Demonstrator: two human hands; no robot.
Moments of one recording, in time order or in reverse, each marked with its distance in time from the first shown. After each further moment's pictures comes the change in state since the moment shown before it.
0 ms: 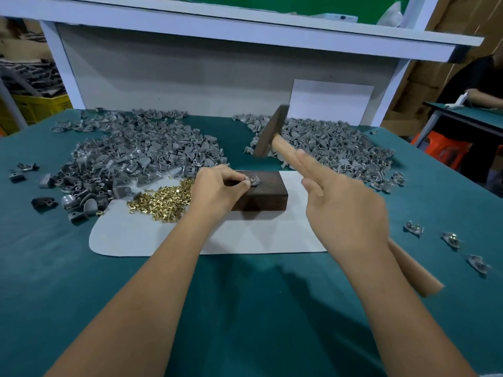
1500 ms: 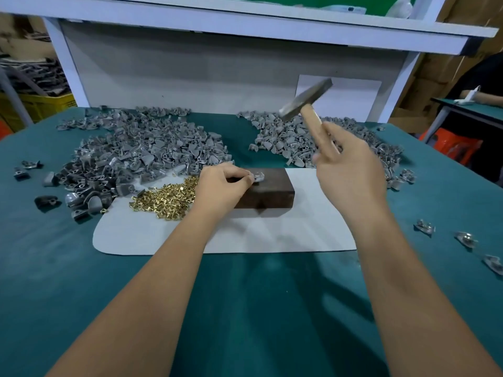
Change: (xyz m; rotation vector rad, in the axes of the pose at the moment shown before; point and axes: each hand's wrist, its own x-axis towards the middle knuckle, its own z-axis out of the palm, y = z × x) left_hand -0.003 0.002 -0.002 -0.029 -0.036 -0.036; right_hand 0.044 0.004 0.014 0.414 0.064 0.149
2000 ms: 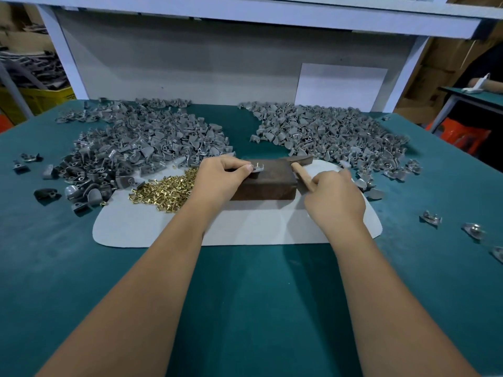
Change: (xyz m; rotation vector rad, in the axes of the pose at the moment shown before) left_hand 0.002 -0.001 -0.003 -0.079 -0.038 -0.079; right_hand -0.014 0.034 0.045 -0.395 -0.256 0.160
